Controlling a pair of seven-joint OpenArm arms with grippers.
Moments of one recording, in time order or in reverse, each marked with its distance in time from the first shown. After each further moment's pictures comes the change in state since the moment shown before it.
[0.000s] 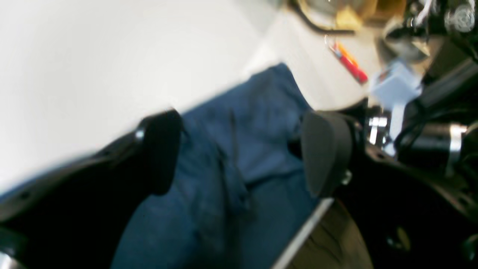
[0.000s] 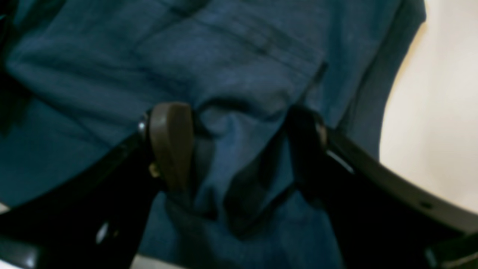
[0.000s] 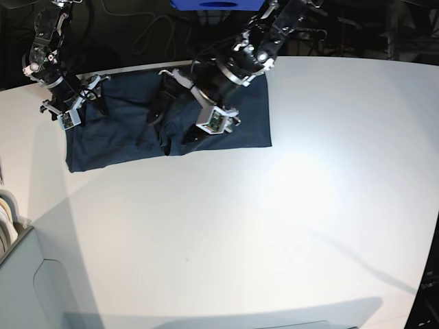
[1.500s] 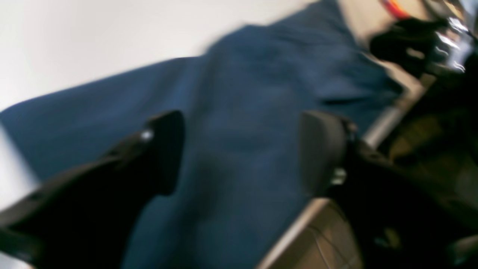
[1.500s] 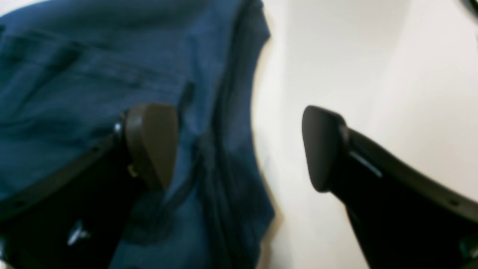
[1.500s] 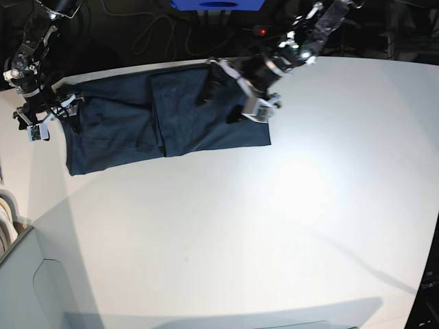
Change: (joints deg) left arm 3.9 -15.5 -7.8 -0.5 -14.2 -0.6 0.7; right arm 6.4 -1.1 12.0 -2.1 -0.8 0.0 -1.5
